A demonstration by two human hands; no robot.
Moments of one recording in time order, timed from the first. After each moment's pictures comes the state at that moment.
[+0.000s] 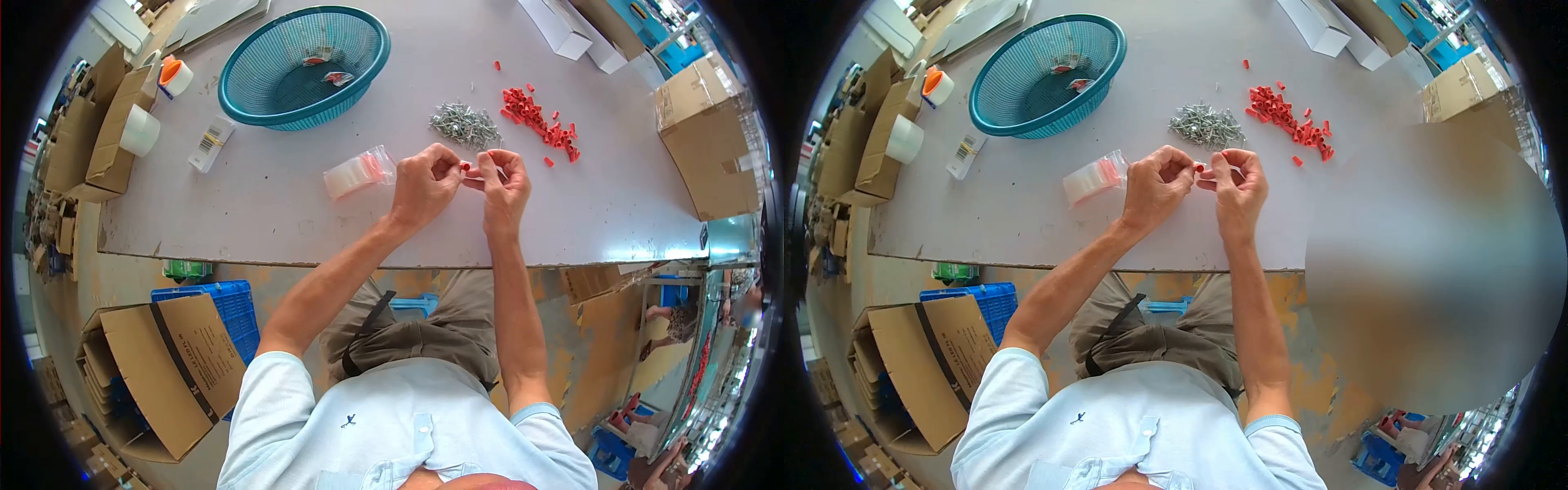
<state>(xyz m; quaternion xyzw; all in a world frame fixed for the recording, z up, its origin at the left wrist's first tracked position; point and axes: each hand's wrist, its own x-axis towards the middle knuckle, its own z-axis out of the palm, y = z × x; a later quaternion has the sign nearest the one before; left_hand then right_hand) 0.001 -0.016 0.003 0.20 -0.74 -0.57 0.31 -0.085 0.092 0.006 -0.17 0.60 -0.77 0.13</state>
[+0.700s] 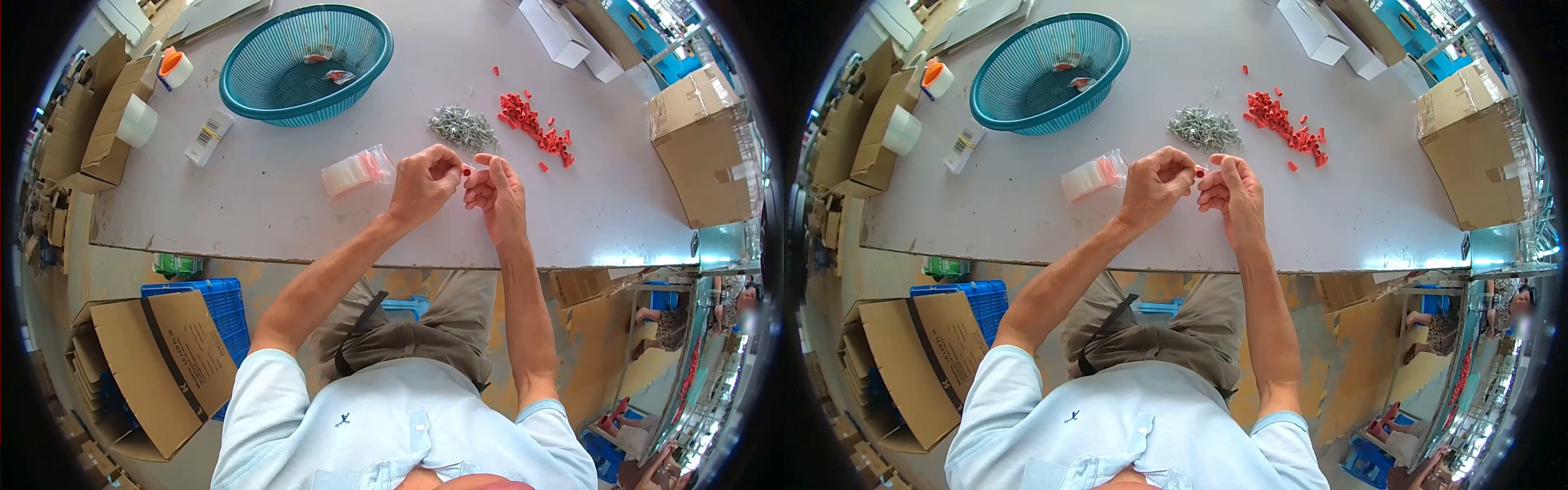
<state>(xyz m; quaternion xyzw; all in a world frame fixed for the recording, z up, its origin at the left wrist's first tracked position) -0.001 -0.020 -0.005 0.15 -0.70 -0.63 0.30 -0.099 0.115 0.020 -0.15 0.52 -0.76 0.36</state>
